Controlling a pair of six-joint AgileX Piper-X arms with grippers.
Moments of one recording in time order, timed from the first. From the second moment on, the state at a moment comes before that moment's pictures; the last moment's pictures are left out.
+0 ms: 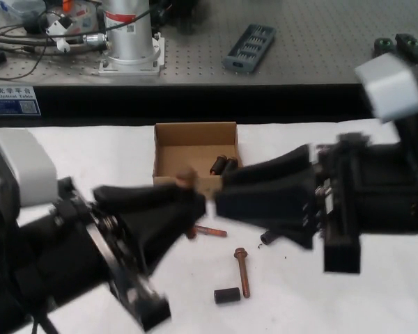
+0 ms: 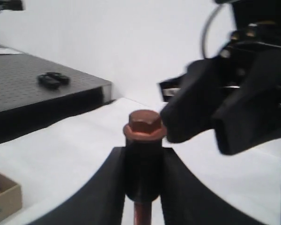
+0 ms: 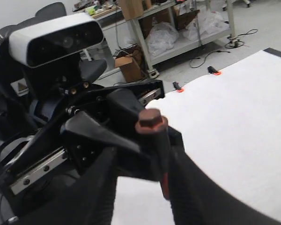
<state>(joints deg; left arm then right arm) -39.6 49.5 -19.2 -47.8 16.3 -9.3 44.1 57.1 -37.3 -1.5 -36.4 12.3</state>
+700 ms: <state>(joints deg) -33.5 68.6 -53.4 -8.2 17.9 -8.7 32.8 24.9 -37.3 44.8 -10.8 -0.4</state>
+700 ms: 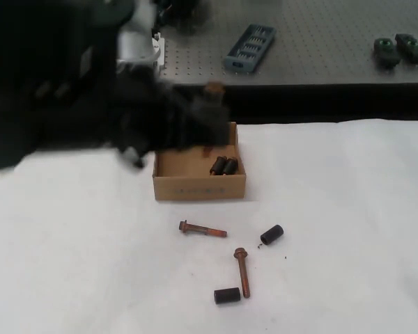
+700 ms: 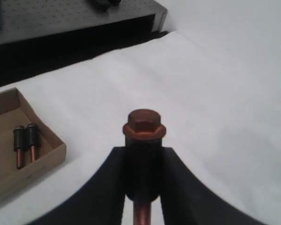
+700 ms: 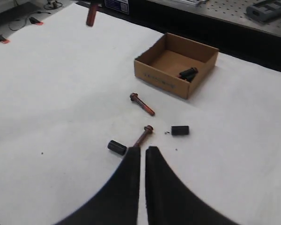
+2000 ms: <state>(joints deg) -25.2 136.1 -120.0 28.5 6.9 0.8 32.7 16.6 -37.3 63.8 13.4 0.4</state>
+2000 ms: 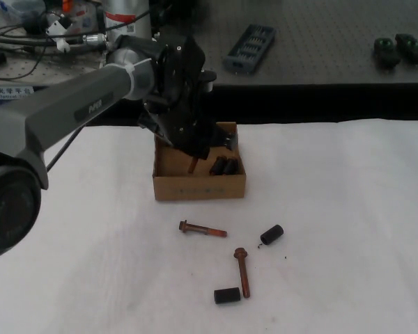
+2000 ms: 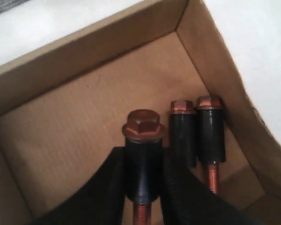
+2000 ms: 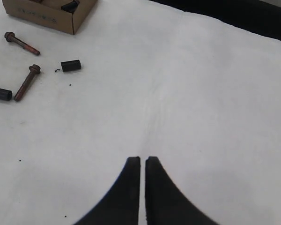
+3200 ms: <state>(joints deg) -25.2 138.3 -120.5 26.7 11.8 -4.7 32.7 16.6 -37.3 61.4 13.1 -0.8</state>
